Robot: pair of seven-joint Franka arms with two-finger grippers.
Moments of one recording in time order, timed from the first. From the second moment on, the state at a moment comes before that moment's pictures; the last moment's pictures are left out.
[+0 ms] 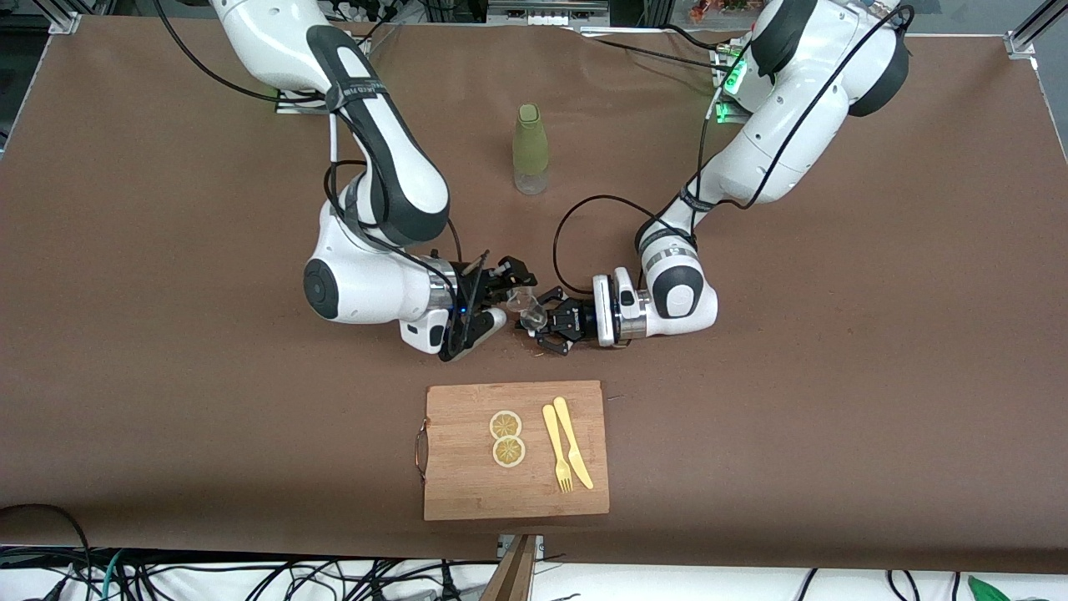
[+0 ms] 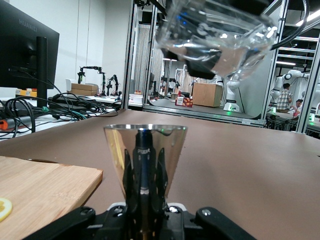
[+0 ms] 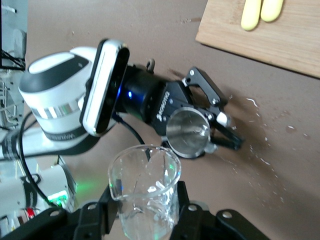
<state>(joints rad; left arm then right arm) -0.26 1.04 -0.28 -1.50 -1.87 2.10 2.54 0.63 0.67 -0.18 -1.39 0.91 1.94 -0.37</state>
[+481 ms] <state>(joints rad) -0.25 0.99 -0.22 -1.50 -1.87 2.10 2.47 0.58 0.50 -0.23 -1.69 0.91 1.96 -0.86</state>
